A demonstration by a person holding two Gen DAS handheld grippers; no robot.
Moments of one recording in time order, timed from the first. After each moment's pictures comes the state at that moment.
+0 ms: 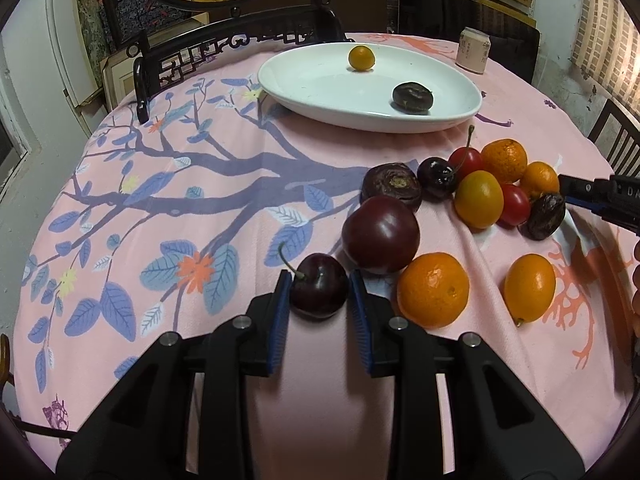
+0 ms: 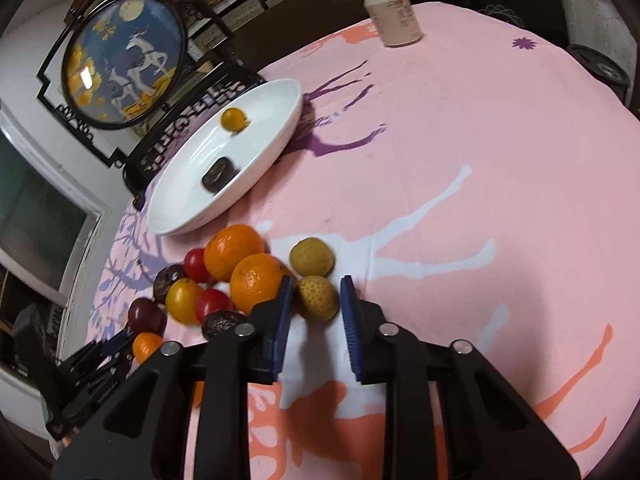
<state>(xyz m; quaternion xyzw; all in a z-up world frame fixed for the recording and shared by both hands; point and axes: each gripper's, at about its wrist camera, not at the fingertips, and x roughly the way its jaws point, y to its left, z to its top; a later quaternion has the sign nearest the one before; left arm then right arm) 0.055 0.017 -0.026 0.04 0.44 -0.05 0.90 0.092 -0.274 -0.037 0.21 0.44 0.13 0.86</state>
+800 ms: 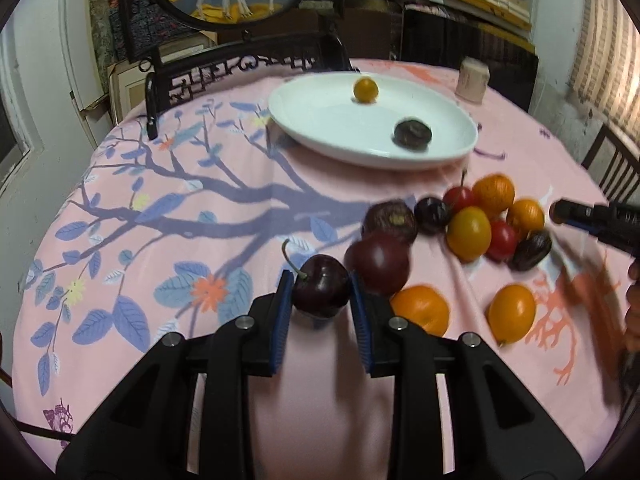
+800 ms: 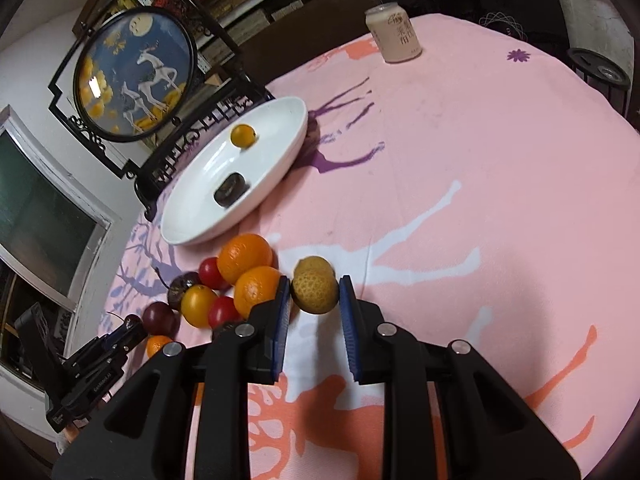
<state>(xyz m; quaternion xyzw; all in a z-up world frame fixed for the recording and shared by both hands) 0.053 0.027 -0.004 0.02 0.40 -0.04 0.92 0.083 -0.286 -0.023 0.23 0.41 0.14 0.87</state>
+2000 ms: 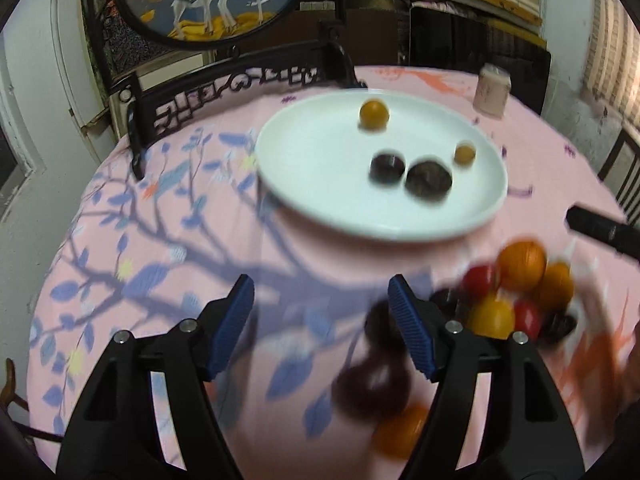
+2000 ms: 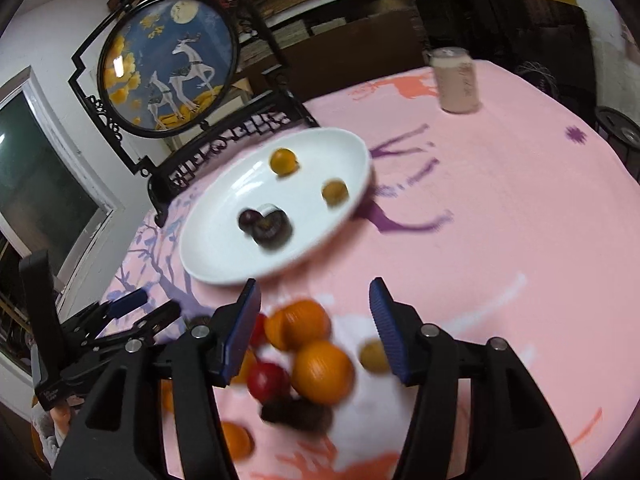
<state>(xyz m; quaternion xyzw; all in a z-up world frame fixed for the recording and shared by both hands) 0.113 0.005 0.003 0.05 0.41 -0.02 0.91 0.116 -0.244 0.004 0.16 0.38 0.16 0.90</state>
